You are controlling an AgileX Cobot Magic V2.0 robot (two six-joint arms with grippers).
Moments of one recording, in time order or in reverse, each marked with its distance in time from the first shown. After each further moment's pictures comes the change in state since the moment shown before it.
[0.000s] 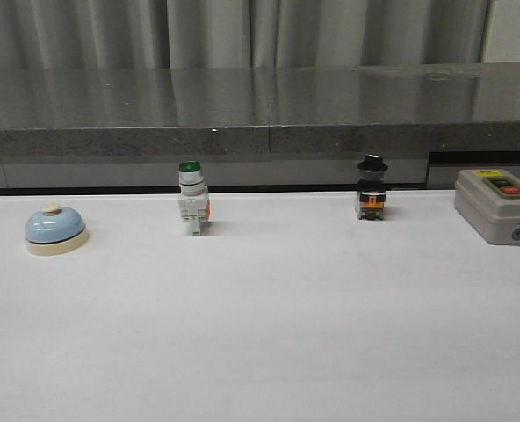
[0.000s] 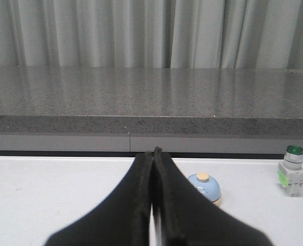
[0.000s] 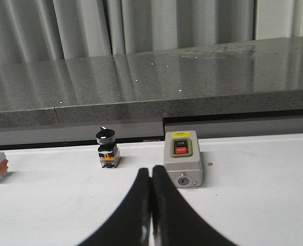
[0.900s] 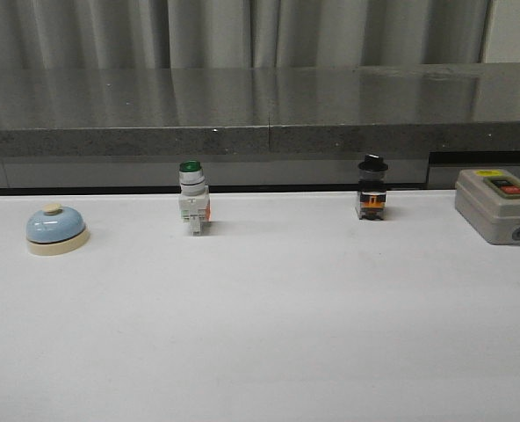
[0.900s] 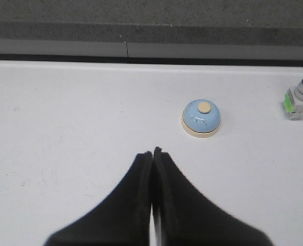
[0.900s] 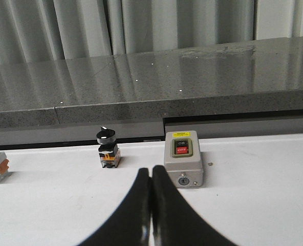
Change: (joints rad) left arm 0.000 0.820 -0.748 0.000 0.588 0.000; right arm 0.000 0.000 0.000 0.000 0.000 0.000
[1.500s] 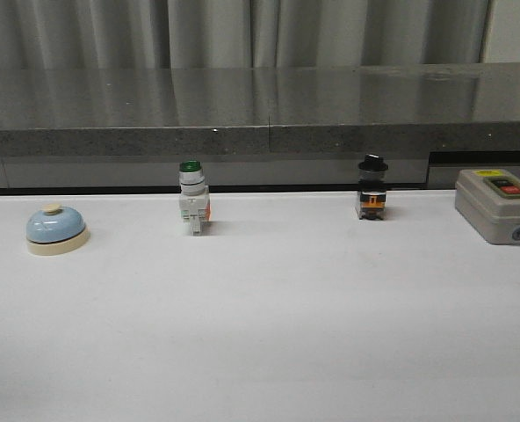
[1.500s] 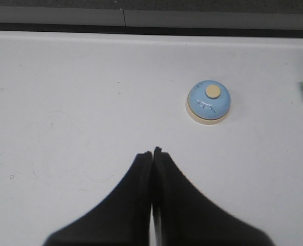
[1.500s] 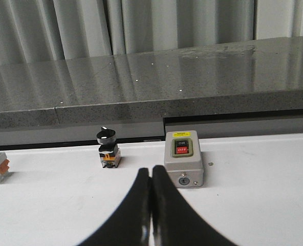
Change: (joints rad) left arm 0.000 0.195 -0.073 0.000 0.006 0.000; right arm 0.000 0.000 0.000 0.000 0.000 0.004
